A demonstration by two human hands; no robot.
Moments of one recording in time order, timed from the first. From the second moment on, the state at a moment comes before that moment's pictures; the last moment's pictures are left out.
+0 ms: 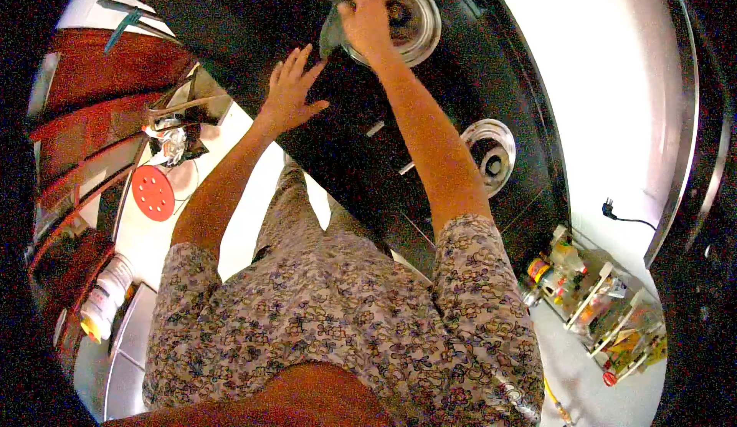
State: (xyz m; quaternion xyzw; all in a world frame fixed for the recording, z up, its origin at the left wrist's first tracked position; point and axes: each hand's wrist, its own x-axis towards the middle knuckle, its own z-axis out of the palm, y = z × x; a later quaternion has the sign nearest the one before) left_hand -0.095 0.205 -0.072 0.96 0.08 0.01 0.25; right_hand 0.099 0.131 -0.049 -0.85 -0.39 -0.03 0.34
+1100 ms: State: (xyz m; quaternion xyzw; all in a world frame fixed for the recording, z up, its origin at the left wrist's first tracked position) left_hand -0.187 0.239 -0.065 0.75 0.25 0.04 0.61; right_hand 0.052 0.096 -0.023 -0.88 -0.38 -0.07 0.26
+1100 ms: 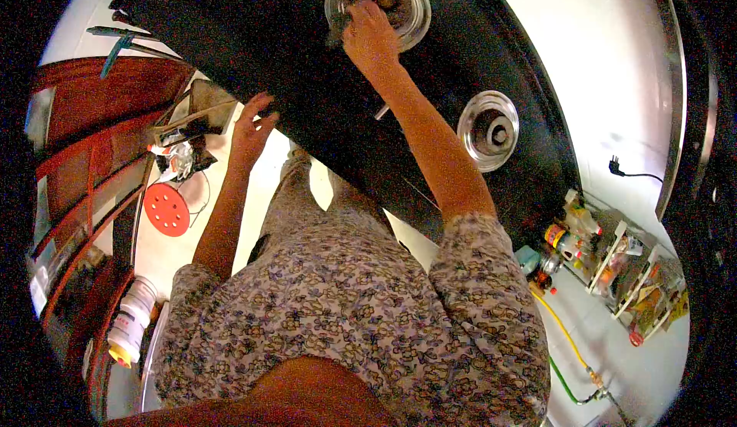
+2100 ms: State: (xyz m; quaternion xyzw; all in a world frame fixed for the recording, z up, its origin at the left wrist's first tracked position) left_hand -0.203 0.259 -0.083 0.71 0.29 0.05 0.64; right_hand 0.089 0.207 -0.114 -0.93 -0.27 -0.21 0.10
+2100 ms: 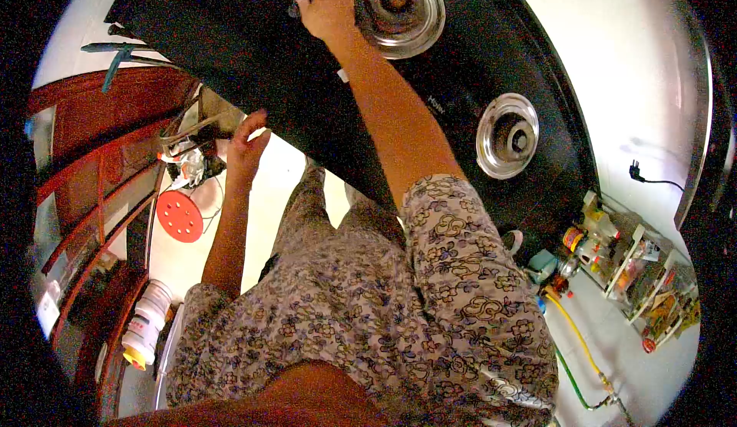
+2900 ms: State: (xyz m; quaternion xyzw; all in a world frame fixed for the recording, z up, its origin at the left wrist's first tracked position) left_hand -0.172 0.241 -0.079 0.74 0.23 0.06 0.63; right_hand 0.047 0.038 -0.070 -0.85 -0.48 -0.03 0.22
